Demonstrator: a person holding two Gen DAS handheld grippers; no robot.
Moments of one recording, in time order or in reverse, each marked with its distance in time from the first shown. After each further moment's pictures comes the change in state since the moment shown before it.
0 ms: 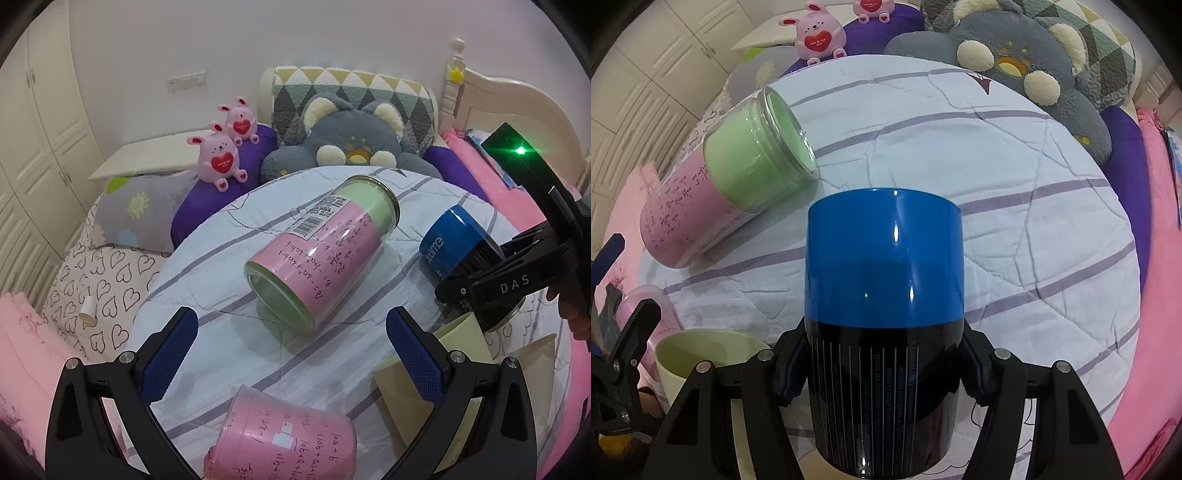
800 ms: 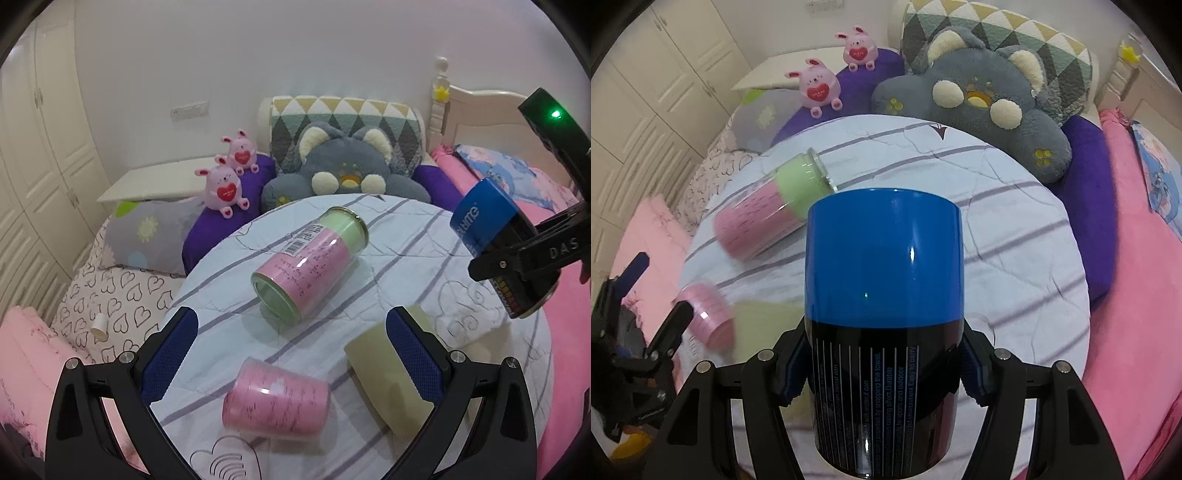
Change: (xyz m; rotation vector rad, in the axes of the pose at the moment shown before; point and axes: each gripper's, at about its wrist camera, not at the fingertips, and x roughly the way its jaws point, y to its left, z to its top) left arm -0.069 -0.007 -0.008 0.039 -0.102 0.002; right arm -0.087 0.007 -0.049 0.067 -0.156 -0.019
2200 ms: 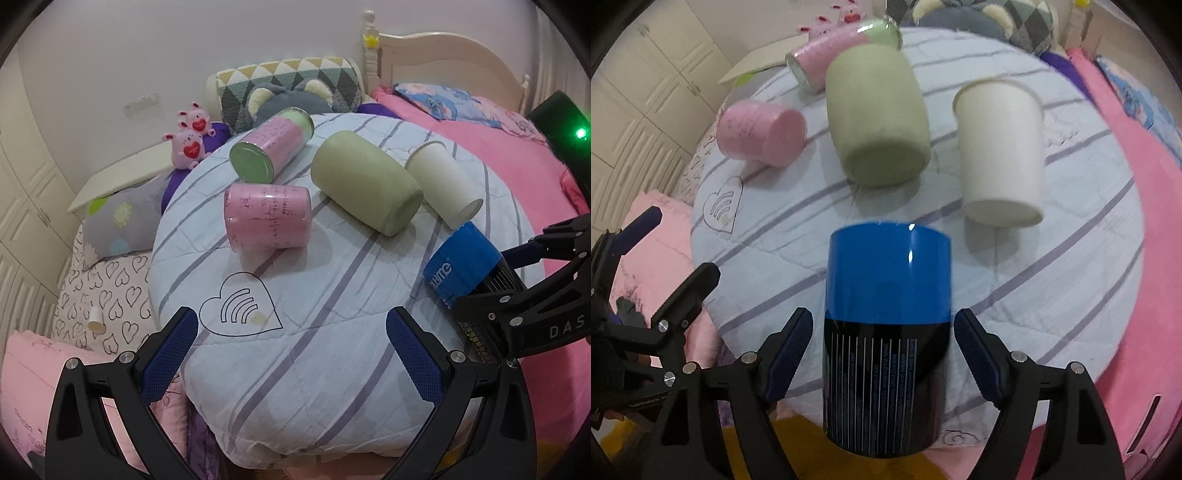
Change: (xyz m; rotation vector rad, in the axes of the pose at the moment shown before) left arm -0.064 0.016 -0.126 0.210 0.102 -0.126; right arm 0.055 0.121 -0.160 0.141 0.012 -0.041
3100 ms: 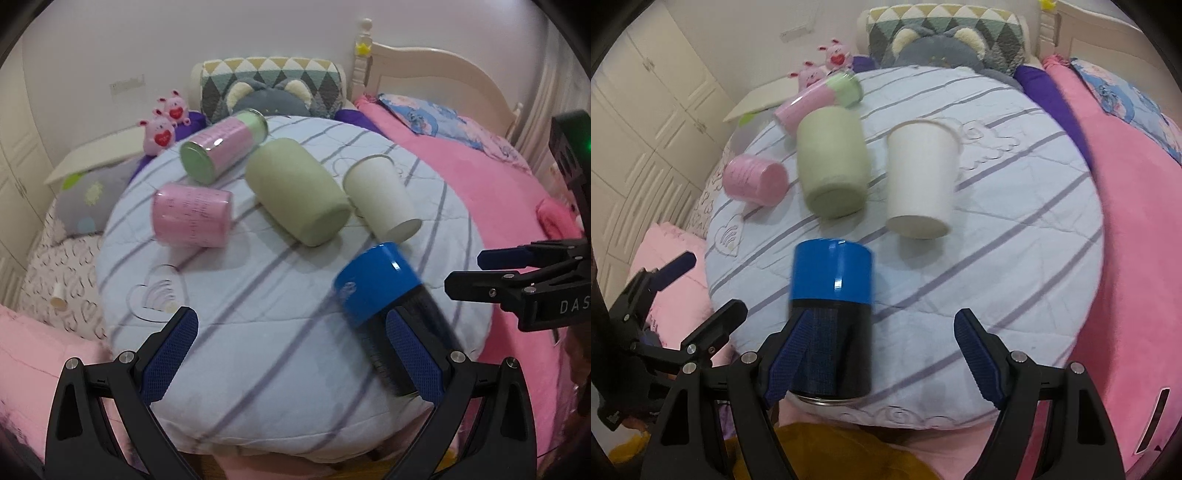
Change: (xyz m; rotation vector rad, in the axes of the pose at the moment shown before) left arm -0.009 -0.051 0.014 -0.117 0.025 -0.134; right arm -0.053 -0.081 -0.026 0.067 -0.135 0.061
